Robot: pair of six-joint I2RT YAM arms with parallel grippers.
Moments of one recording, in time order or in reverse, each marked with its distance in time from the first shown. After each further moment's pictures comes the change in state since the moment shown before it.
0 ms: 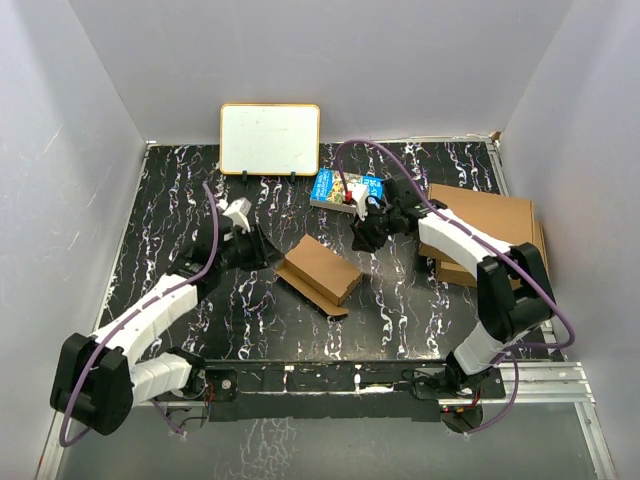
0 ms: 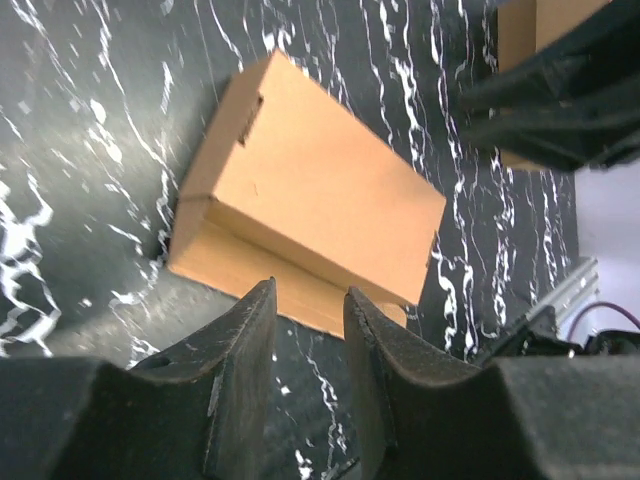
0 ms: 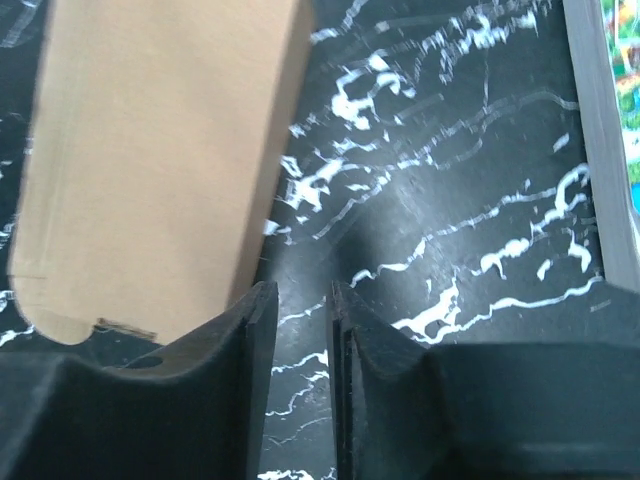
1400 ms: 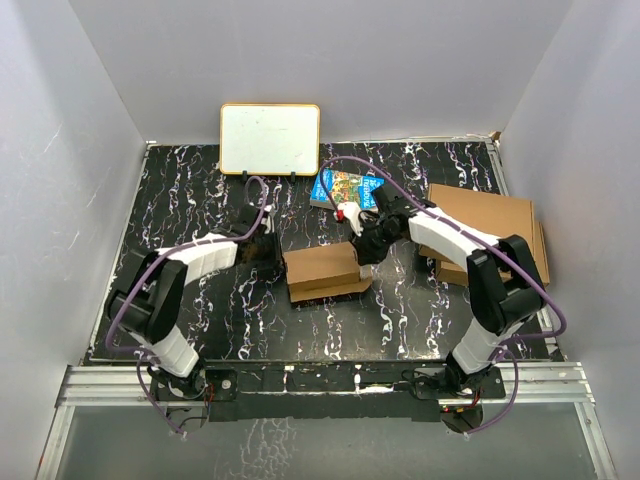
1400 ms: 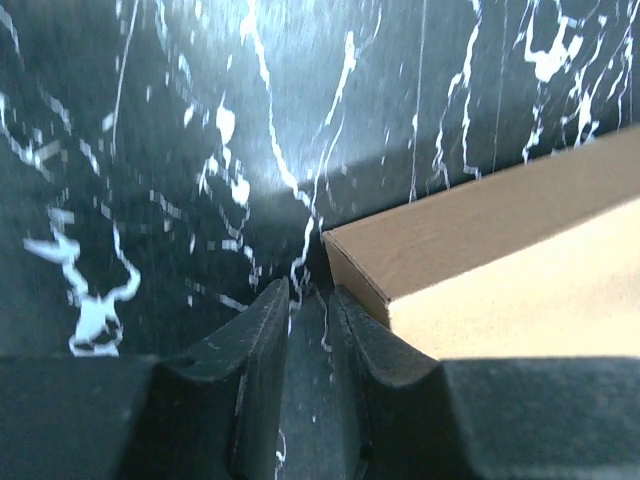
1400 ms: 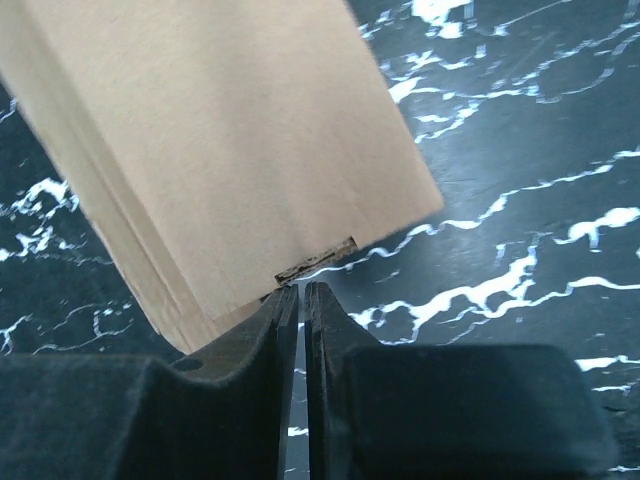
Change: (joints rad) left arm -0.051 0.496 0.162 -0.098 -0.133 0.044; right arm 0.031 0.103 0.044 -0.177 0.088 -0.108
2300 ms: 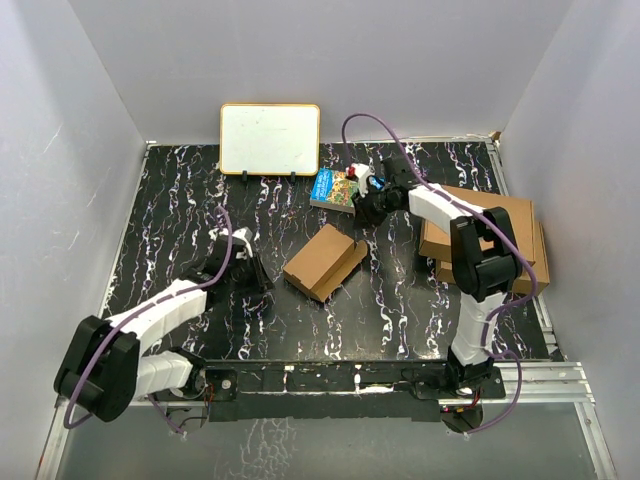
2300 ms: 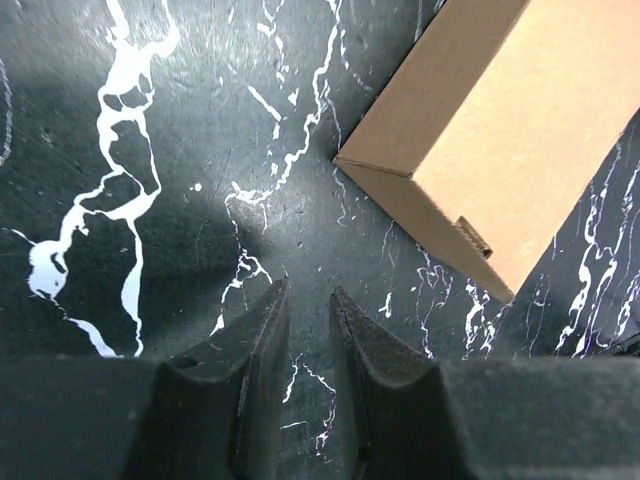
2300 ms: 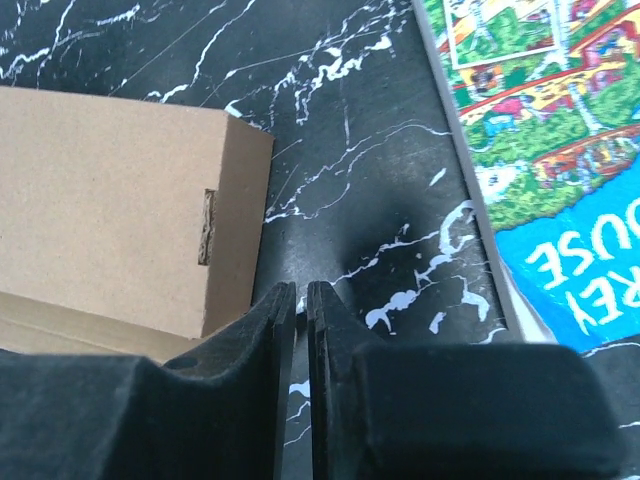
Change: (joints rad) left arm -0.006 -0.446 -0.308 0.018 -0.024 -0.119; right arm -0.143 0.236 0.229 0.178 -0.110 0.188
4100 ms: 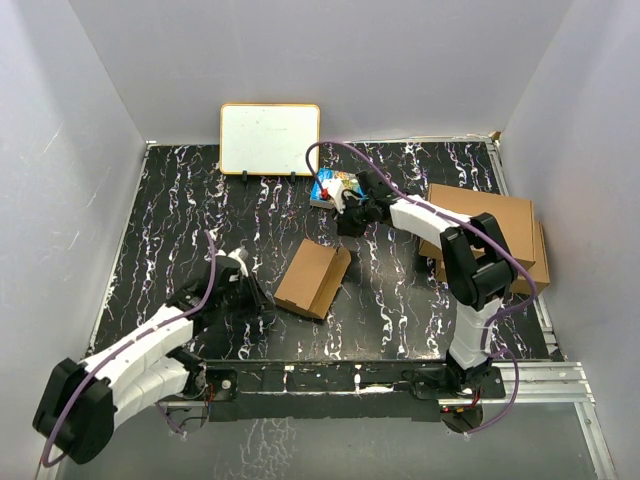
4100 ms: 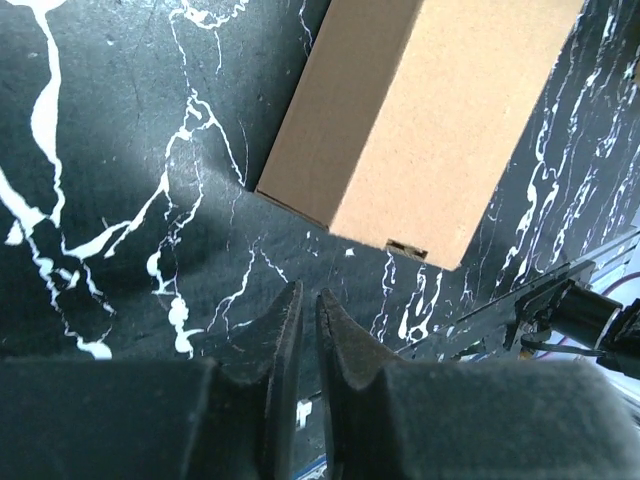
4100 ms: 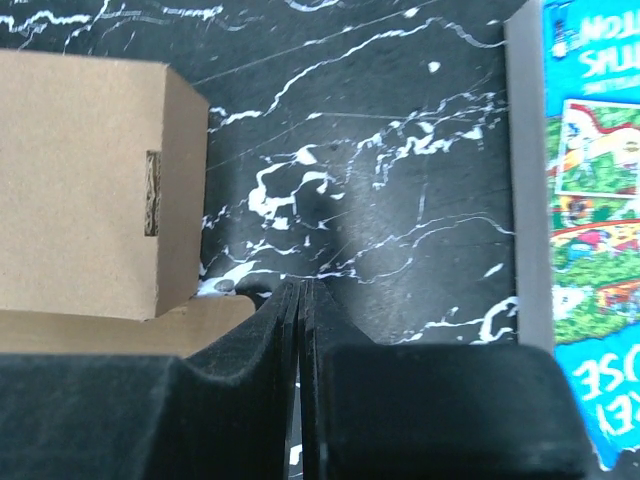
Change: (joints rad) left arm -0.076 -0.272 -0.133 -0.132 0.084 -0.188; right arm 0.163 -0.048 -0.070 0.101 0.124 -0.165
